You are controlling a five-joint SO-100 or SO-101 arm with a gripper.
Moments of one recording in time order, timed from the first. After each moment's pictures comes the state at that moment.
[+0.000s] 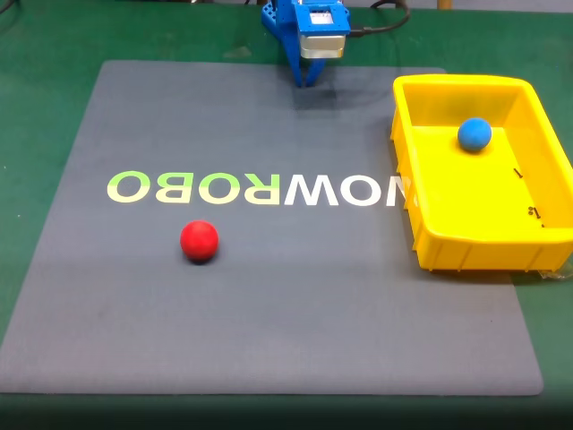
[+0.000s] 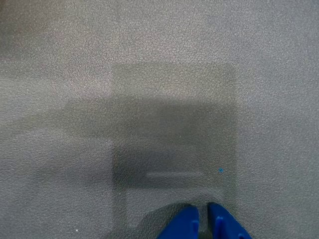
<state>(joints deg) 2.2 189.8 175.9 78.3 -91.8</state>
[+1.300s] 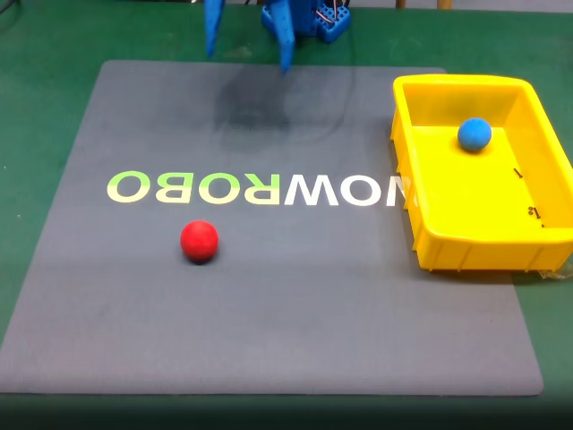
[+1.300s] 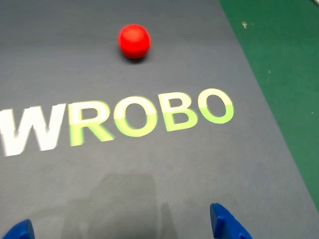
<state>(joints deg) 24.2 139.7 142.9 32.8 -100.1</state>
